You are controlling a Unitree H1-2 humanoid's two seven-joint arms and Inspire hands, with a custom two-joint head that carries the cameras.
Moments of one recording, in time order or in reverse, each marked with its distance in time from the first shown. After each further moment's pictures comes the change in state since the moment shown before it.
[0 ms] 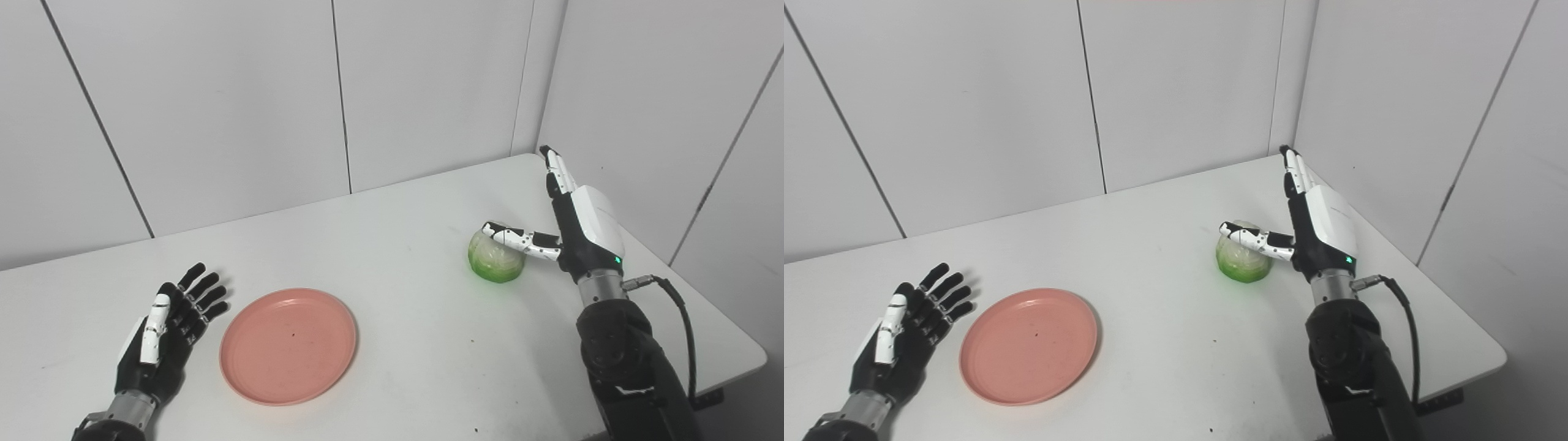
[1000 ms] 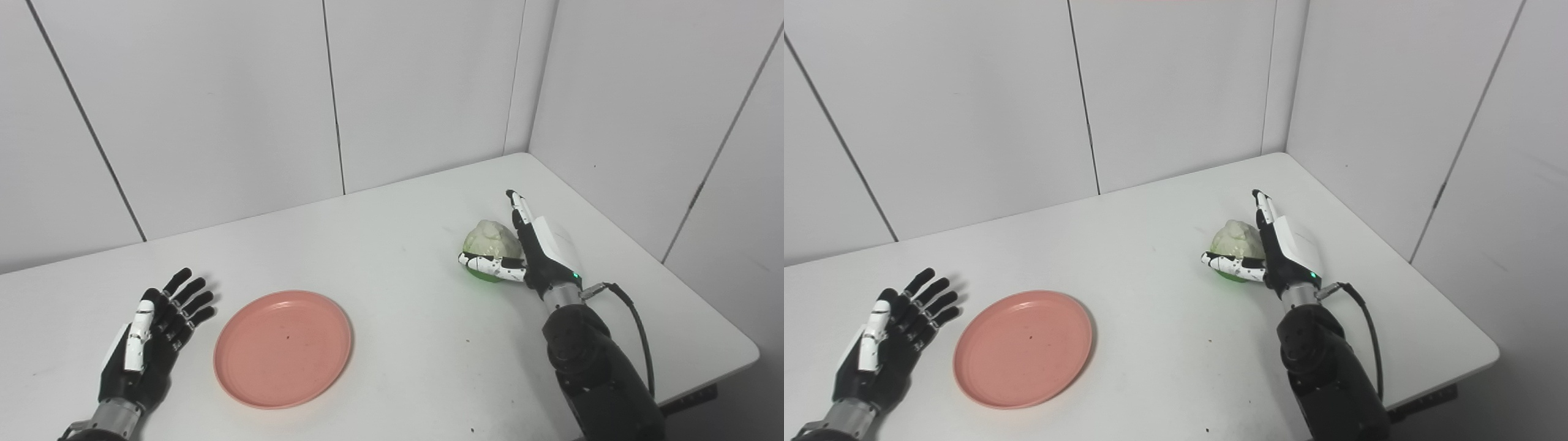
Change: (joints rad) left arm 0.003 0.017 0.004 -0.006 -0.010 0.001 -0.005; right arm -0.053 -0.005 0.099 0.236 0.048 0.040 -0.035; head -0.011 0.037
